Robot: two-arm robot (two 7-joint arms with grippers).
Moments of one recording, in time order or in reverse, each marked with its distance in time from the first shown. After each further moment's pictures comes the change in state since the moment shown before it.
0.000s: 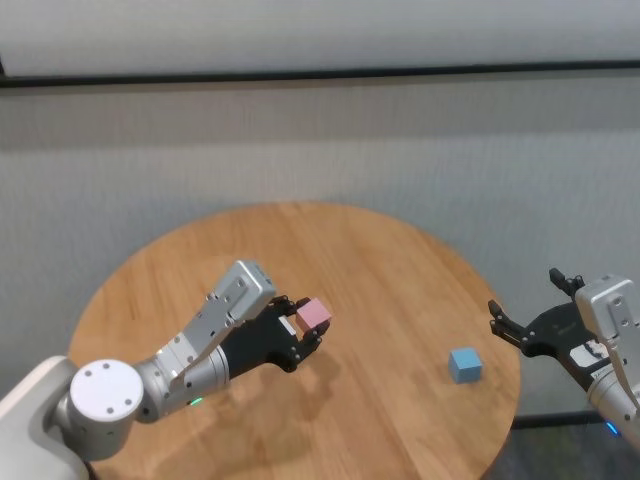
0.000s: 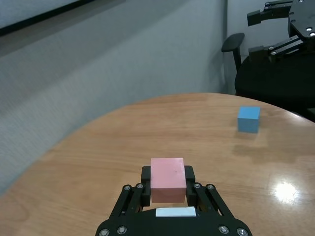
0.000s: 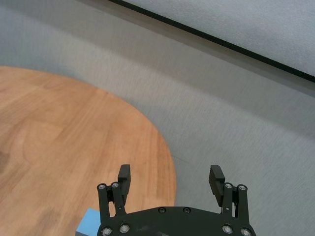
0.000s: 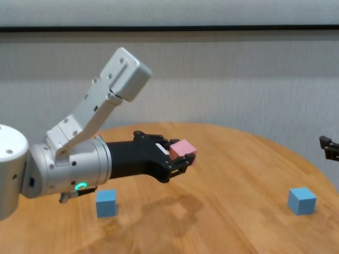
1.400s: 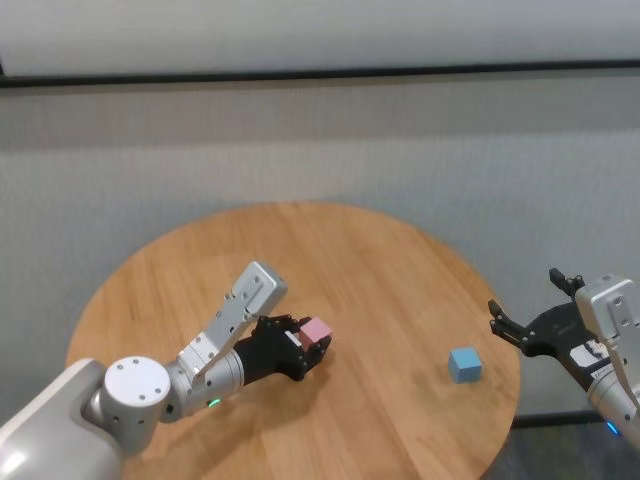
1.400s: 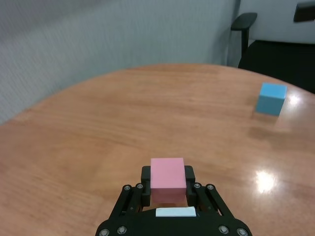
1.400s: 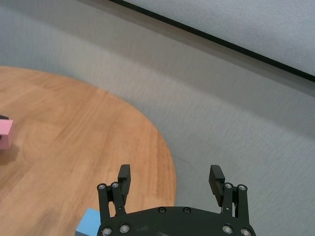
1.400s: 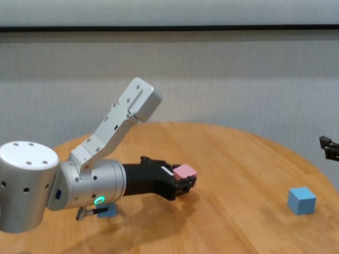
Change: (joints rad) left arm -0.116 -0.120 0.003 0.299 -0.018 0.011 -0.014; right arm 0.000 0.000 0.000 0.000 0.000 0.000 0.000
